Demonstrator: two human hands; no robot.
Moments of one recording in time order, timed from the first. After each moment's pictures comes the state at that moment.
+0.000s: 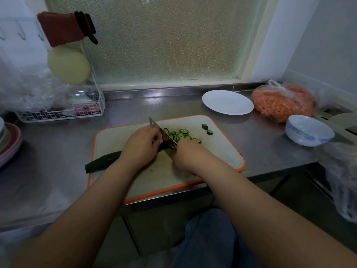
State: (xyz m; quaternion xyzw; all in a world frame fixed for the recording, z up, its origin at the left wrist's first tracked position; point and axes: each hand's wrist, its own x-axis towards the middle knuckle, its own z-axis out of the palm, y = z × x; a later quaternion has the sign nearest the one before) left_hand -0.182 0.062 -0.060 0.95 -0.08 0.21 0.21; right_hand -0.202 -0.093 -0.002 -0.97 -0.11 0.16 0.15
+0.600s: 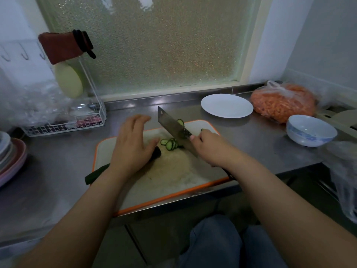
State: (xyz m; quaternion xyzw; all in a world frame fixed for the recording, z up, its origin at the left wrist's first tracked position) left_hand -0.196 0.068 -0.037 0.93 -0.06 0.31 0.20; right_hand -0.185 -0.151 0.017 -0.96 -0.13 0.07 0.25
